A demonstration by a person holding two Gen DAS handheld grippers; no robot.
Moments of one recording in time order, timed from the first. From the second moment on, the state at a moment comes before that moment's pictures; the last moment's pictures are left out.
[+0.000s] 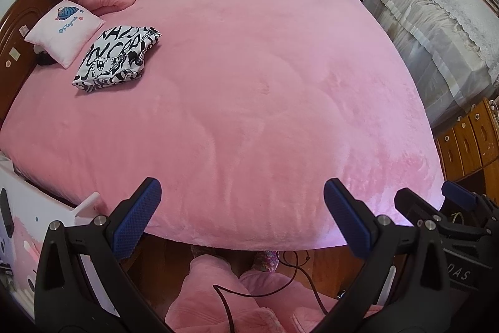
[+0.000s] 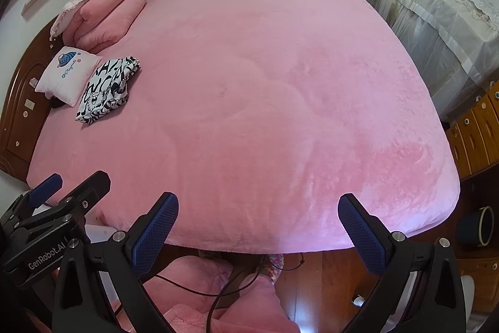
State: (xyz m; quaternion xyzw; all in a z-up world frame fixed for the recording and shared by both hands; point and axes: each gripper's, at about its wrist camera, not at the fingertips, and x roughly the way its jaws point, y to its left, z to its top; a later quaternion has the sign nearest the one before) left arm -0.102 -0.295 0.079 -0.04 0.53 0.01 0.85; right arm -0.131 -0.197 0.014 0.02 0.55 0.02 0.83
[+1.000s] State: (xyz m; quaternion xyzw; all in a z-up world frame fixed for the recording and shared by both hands) left arm -0.100 -0.296 0.079 -0.03 0.53 0.01 0.85; right arm -0.129 -0.198 0.013 0.02 0.55 0.02 0.83
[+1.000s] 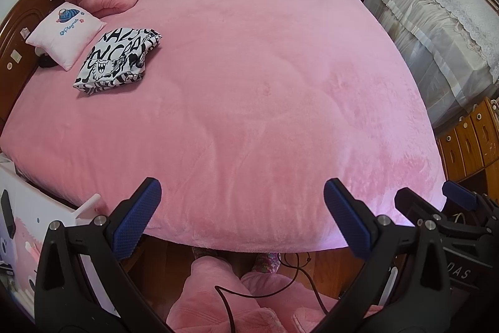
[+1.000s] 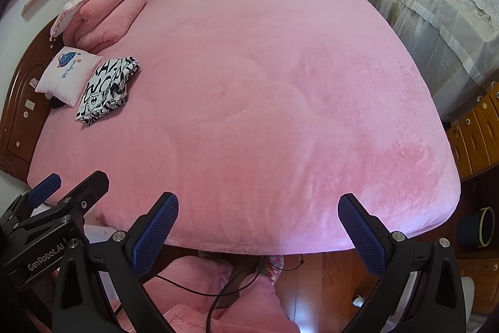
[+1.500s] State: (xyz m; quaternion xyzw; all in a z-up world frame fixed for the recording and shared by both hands) left arm -0.097 -0.300 0.081 -0.03 0.52 0.01 0.85; right arm -0.129 -0.197 0.013 0.02 0.55 0.02 0.83
